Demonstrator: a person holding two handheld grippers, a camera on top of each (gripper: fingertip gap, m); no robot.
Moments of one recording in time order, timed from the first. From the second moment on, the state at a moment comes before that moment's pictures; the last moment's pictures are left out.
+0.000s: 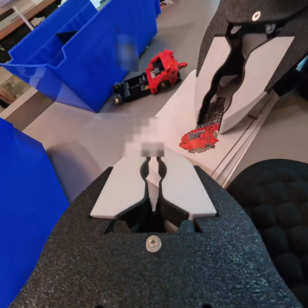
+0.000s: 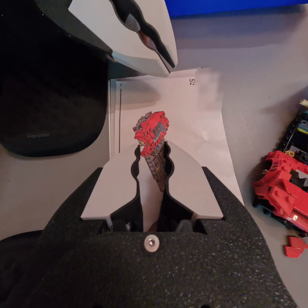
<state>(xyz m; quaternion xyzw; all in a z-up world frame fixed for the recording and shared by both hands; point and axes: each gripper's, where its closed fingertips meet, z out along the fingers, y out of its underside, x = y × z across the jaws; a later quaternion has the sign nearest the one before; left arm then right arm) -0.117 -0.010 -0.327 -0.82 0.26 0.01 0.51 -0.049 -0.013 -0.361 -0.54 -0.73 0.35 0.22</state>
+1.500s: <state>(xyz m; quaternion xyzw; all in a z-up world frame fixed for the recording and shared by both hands) -0.111 -0.011 -0.355 -0.82 0.34 0.09 0.45 -0.049 -0.013 -0.360 -0.55 -0.72 0.37 0.20</state>
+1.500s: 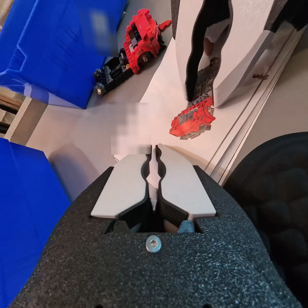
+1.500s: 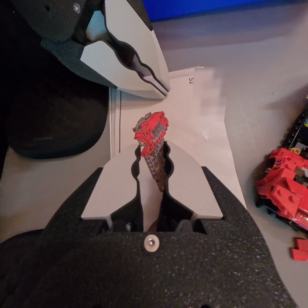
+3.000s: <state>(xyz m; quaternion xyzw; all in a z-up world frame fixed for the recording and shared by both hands) -0.120 -0.014 -0.355 -0.82 0.34 0.14 0.44 -0.345 0.028 -0.301 -0.51 -0.86 0.08 0.02</state>
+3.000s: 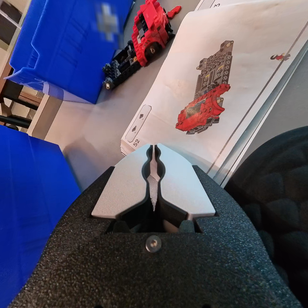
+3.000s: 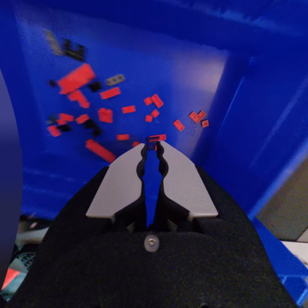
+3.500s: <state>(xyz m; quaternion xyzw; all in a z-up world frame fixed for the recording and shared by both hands) -0.120 -0.014 -0.355 -0.82 0.34 0.14 0.44 -0.145 0.079 -0.350 -0.59 -0.80 0.11 0.08</state>
